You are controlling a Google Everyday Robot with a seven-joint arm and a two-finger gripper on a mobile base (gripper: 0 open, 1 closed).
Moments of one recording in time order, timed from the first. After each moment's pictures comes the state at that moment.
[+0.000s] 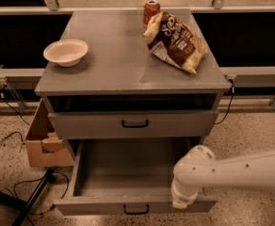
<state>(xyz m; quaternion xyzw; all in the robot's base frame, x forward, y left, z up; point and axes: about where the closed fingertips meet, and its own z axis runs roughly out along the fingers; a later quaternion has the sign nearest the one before) 0.415 -0.160 0.435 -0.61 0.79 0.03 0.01</state>
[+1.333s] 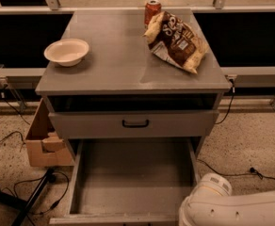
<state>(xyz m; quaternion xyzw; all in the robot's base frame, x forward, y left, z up) 0.335 -0.171 0.446 -0.58 0.81 0.01 0.04</state>
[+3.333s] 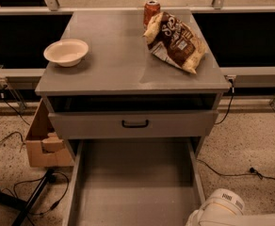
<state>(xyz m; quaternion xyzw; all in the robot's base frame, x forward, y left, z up) 0.301 -0.178 0.453 -0.58 0.82 0.01 0.06</state>
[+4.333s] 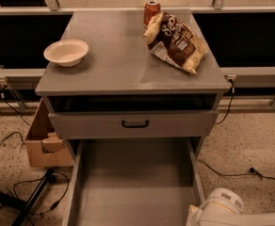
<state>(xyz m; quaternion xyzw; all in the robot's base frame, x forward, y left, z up) 0.300 -0.179 0.453 -0.58 0.82 0.01 0.06</state>
